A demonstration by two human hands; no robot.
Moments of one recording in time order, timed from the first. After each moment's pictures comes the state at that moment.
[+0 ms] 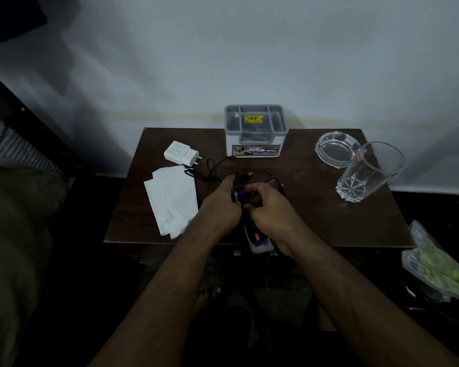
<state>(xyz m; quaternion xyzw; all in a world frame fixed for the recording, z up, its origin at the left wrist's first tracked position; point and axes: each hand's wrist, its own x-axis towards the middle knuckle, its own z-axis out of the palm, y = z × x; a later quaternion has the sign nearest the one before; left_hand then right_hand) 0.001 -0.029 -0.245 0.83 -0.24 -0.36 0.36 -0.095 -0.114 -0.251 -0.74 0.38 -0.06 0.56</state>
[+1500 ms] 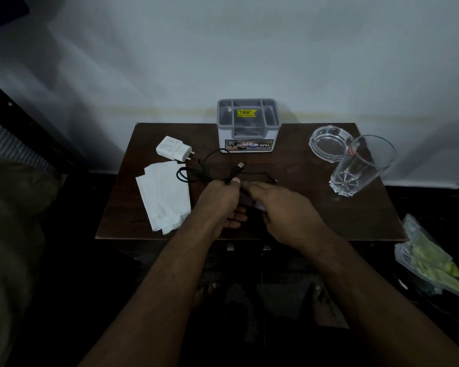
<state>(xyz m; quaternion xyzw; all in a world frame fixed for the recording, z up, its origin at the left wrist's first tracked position) -0.007 -0.049 -0.242 0.77 -0.08 -0.44 0.45 -0.128 -0.138 -0.234 -0.97 0.16 0.02 0.18</state>
